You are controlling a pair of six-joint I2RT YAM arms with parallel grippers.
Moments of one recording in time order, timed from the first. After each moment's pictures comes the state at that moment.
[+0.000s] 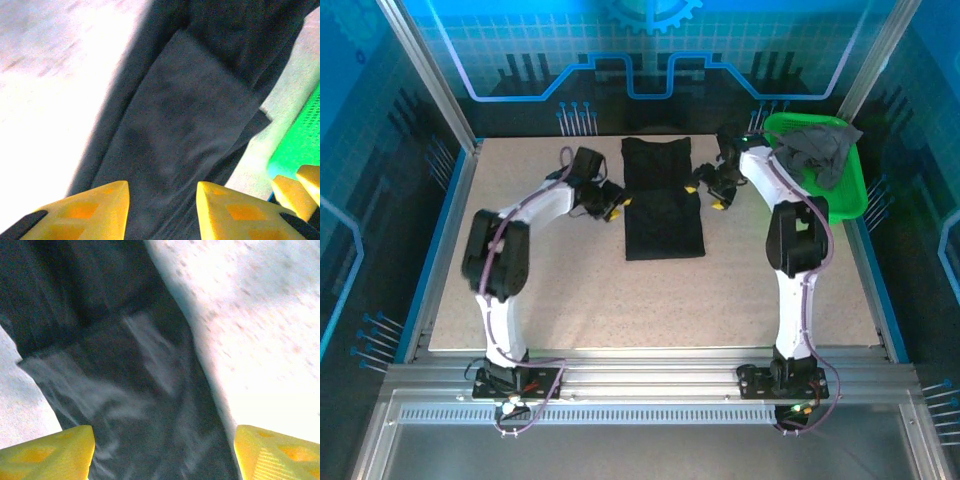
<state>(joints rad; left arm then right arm) -0.29 1.91 1.40 -0.49 0.37 -1.09 0.19 2.17 1.94 -1.06 -0.31 0.67</state>
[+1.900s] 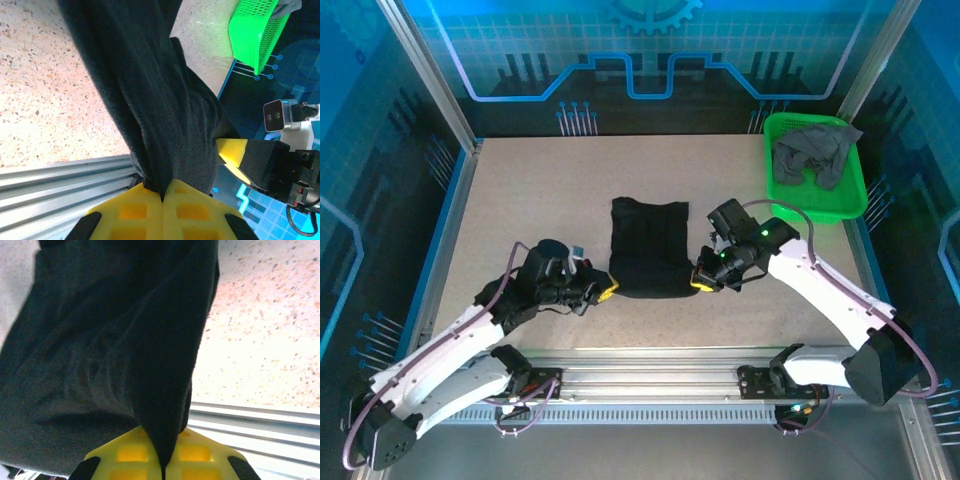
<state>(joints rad) -0.61 0.82 0.65 -0.48 0.40 -1.46 0.56 1.27 1.10 -1.08 -0.38 0.93</state>
